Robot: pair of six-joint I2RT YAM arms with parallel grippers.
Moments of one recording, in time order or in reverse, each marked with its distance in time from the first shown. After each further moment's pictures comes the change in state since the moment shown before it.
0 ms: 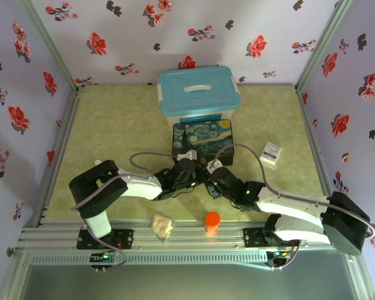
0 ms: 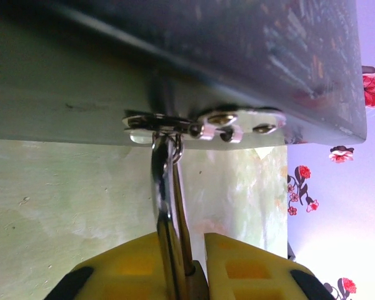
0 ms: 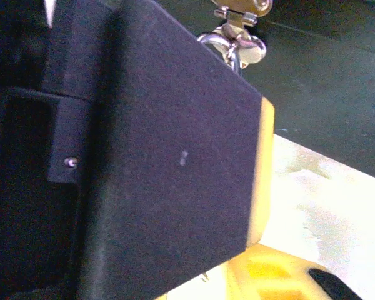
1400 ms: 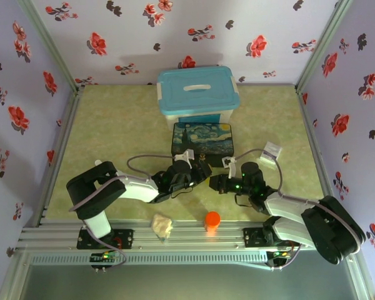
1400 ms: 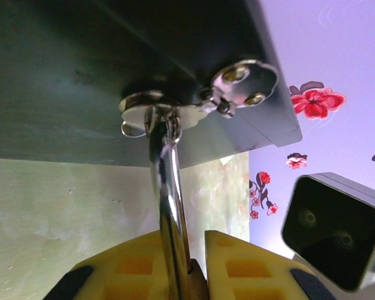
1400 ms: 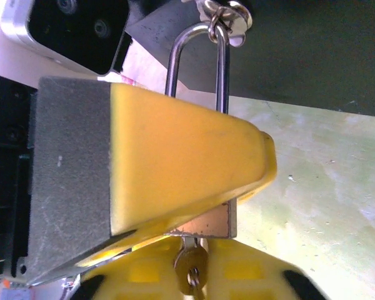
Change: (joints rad) left arm 0.000 -0.024 -0.075 0.169 -0.004 -0.056; right arm -0.467 0.026 -0.321 0.739 -0.903 0.404
